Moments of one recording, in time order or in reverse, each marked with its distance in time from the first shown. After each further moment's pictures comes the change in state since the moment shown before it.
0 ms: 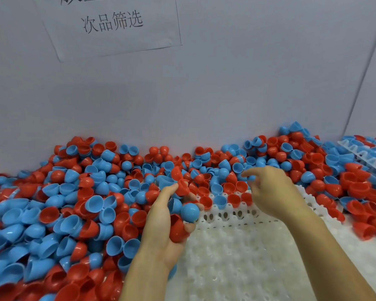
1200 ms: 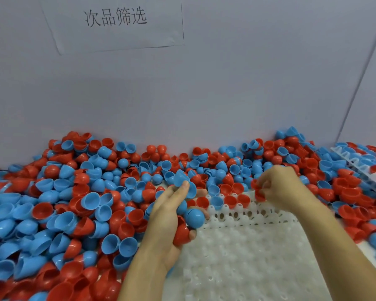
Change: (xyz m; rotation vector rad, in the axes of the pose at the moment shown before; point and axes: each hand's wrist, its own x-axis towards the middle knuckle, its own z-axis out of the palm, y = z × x) left_hand 0.004 -0.008 -0.002 0.215 -0.076 0.054; right_hand 0.019 0.026 -0.013 -0.112 -0.105 0.117
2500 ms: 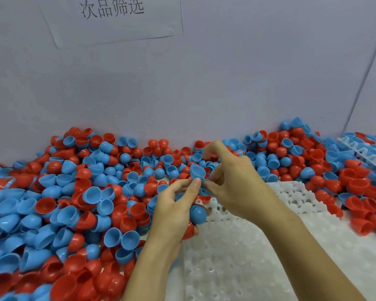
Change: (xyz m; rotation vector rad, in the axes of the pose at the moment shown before) left_hand 0.007 -0.009 0.002 0.242 0.092 0.199; right_hand -0.046 -0.085 0.010 0.391 0.062 -0.513
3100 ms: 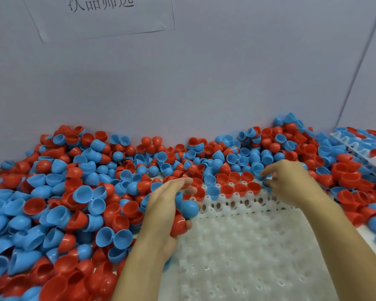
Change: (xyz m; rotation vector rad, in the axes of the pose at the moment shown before) left_hand -0.003 0.009 0.002 -0.101 0.079 -0.237; right_hand -0.014 0.110 -0.048 -0.439 -0.046 0.561
